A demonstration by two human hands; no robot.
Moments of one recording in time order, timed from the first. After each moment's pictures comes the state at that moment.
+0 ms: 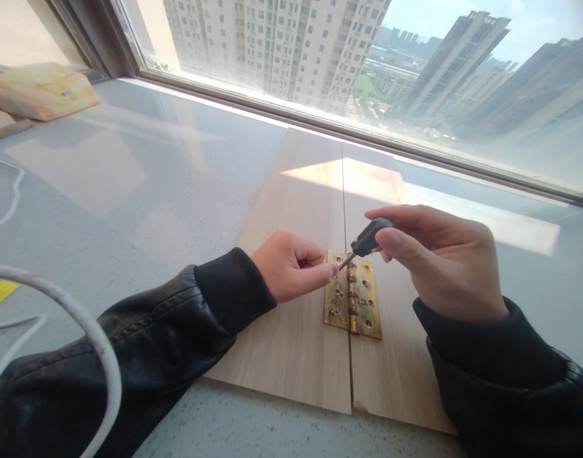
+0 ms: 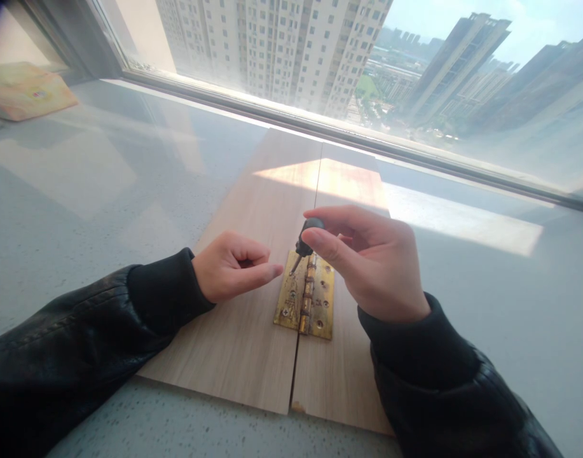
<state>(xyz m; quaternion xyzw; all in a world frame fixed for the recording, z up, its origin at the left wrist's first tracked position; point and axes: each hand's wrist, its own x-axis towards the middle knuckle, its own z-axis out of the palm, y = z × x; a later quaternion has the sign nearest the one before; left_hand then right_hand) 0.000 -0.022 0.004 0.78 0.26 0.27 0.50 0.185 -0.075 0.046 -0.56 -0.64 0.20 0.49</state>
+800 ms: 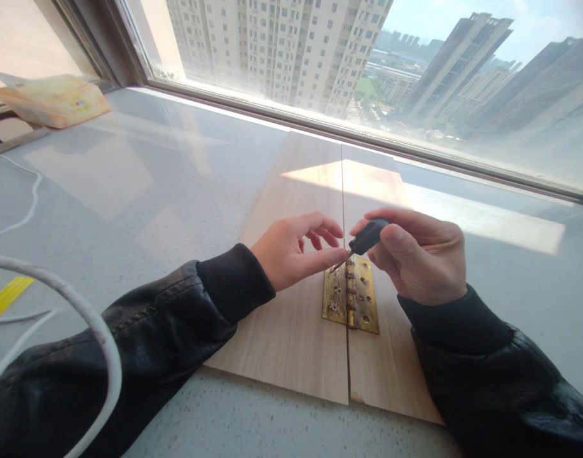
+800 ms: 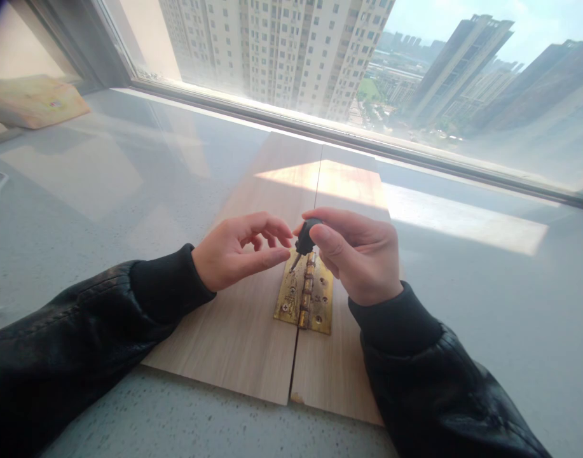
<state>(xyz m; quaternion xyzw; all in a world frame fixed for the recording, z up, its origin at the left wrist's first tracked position) 0.006 -0.015 0.007 0.76 0.26 0.34 0.49 0.184 -0.071 0.022 -0.44 -0.56 0.36 0.60</state>
